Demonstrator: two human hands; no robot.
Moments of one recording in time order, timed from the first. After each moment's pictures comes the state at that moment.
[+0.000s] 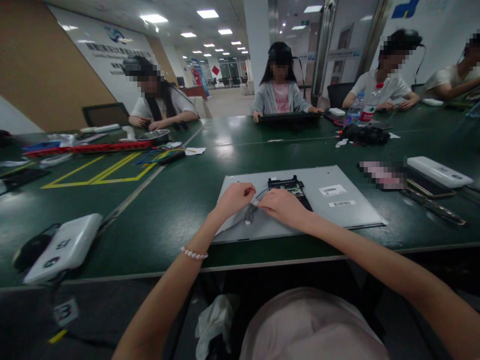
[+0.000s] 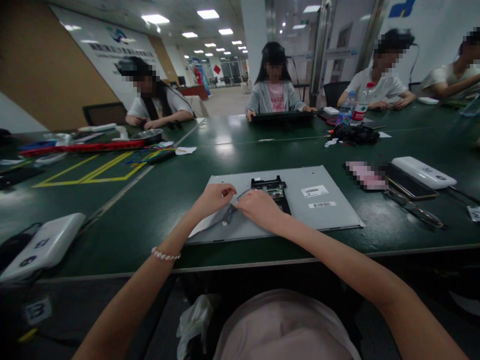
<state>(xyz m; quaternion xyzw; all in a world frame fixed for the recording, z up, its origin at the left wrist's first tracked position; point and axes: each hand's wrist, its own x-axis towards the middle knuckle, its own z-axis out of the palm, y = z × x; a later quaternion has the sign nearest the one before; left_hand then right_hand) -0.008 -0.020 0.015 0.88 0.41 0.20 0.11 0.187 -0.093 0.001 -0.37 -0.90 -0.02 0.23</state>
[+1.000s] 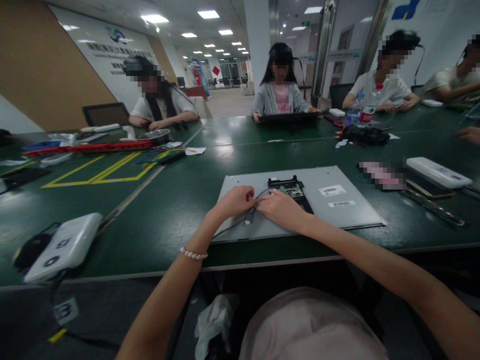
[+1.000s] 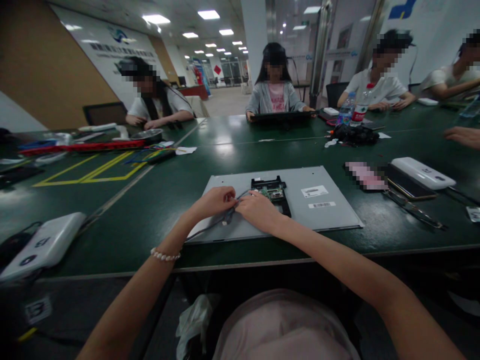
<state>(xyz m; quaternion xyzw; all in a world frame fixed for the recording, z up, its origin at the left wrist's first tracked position) -0.011 -0.021 0.013 0.90 0.40 0.12 0.10 0.182 -0.095 -0.007 -0.35 -0.92 -0.08 0.16</state>
